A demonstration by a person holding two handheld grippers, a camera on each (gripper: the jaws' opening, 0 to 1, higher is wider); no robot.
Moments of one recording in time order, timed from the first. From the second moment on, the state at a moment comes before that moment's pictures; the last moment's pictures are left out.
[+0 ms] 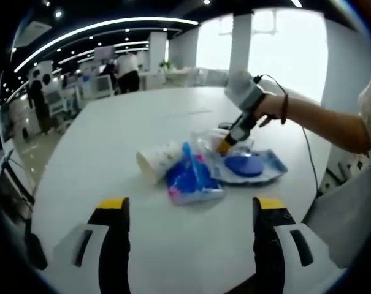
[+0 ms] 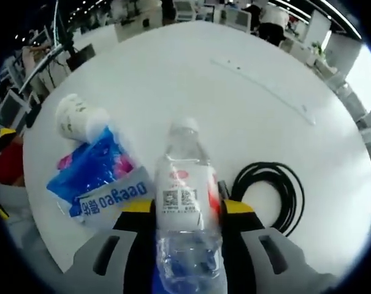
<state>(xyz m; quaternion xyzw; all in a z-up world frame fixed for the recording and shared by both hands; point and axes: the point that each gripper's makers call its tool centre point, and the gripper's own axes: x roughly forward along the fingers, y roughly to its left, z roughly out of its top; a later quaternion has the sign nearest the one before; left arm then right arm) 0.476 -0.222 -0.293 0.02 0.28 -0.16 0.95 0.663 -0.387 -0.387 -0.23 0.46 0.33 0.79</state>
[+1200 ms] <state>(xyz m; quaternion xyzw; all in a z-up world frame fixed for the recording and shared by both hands) 0.477 -0.224 -0.292 0.02 0.27 -0.16 0.95 0.654 -0.384 -0.348 -0.10 0.40 0.35 0.84</state>
